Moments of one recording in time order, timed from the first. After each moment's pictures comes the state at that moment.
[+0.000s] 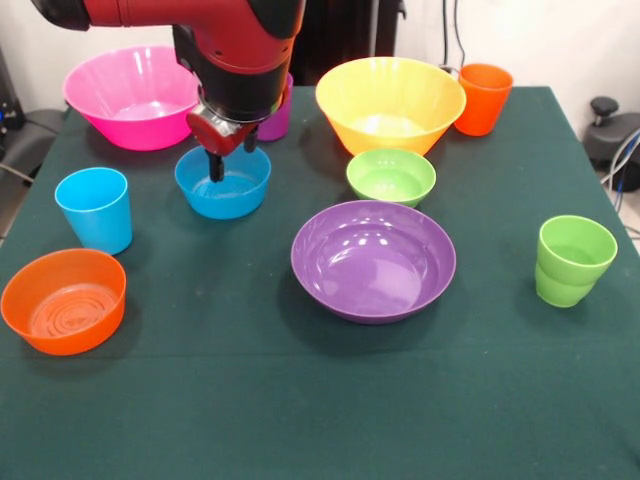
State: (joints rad) arm -0.73 -0.49 0.67 1.46 -0.85 1.25 1.05
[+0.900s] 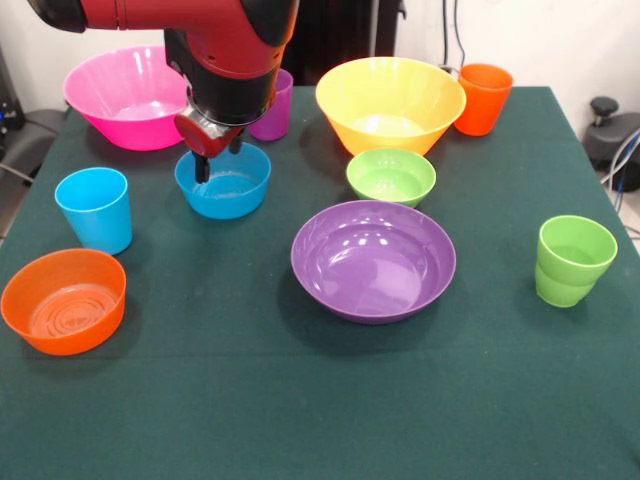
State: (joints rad) arm -0.72 -0.49 0.66 1.46 -0.89 1.25 1.05
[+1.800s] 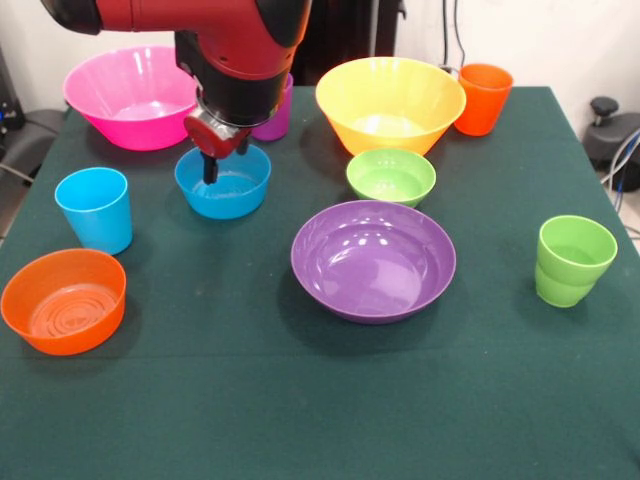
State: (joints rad) arm -0.70 -0.49 0.66 1.46 -0.89 1.25 1.05
